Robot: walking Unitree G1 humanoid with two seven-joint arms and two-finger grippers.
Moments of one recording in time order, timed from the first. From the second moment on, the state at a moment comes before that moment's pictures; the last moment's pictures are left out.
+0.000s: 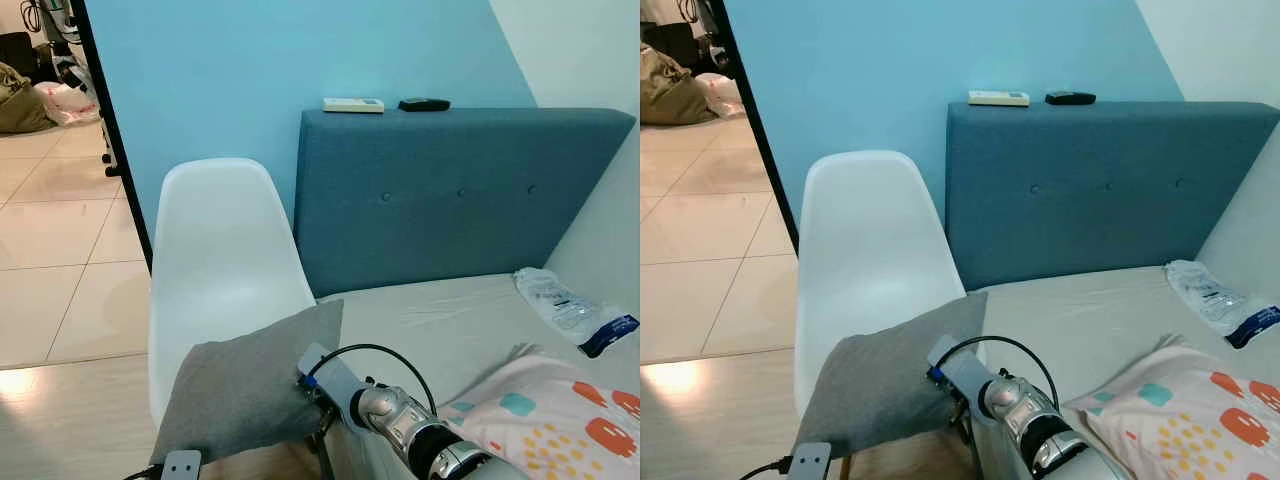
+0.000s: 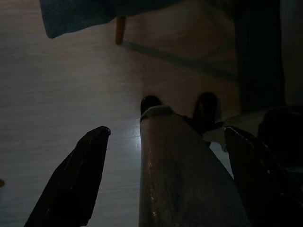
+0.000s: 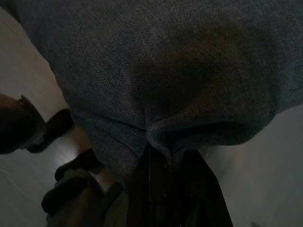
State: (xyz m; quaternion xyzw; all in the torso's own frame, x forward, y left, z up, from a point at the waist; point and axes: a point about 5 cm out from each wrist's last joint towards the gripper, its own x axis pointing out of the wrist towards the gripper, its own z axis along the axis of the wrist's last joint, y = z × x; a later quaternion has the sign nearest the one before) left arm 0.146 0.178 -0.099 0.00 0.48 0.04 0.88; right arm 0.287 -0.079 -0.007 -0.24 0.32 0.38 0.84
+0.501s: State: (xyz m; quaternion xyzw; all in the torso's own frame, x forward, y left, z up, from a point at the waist) left arm 0.146 0.177 -0.100 0.01 0.48 0.05 0.87; right arm 0.290 -0.080 -0.004 -0.20 0.31 0.36 0.86
